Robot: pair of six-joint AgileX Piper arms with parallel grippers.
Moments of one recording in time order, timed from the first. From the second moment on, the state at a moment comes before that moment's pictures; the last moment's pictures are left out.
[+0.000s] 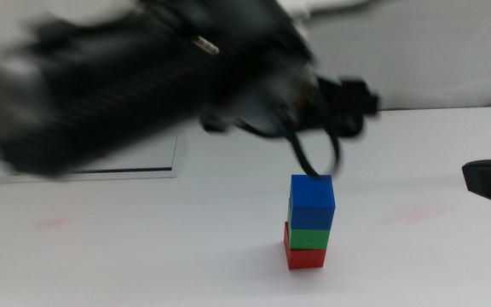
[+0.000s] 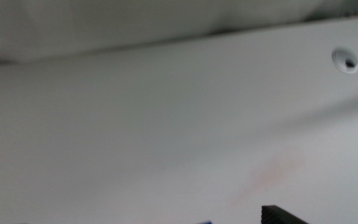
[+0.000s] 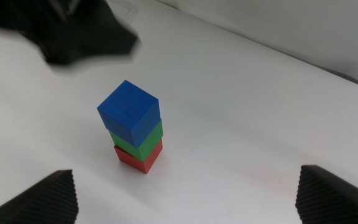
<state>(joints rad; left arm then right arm) -0.96 1.69 -1.61 0.48 1.01 -0.92 0.54 0.83 -1.02 0.09 0.94 -0.15</state>
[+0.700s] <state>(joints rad) -0.11 1.34 -1.61 0.38 1.10 -0.42 0.54 0.83 -1.02 -0.23 0.90 0.14</state>
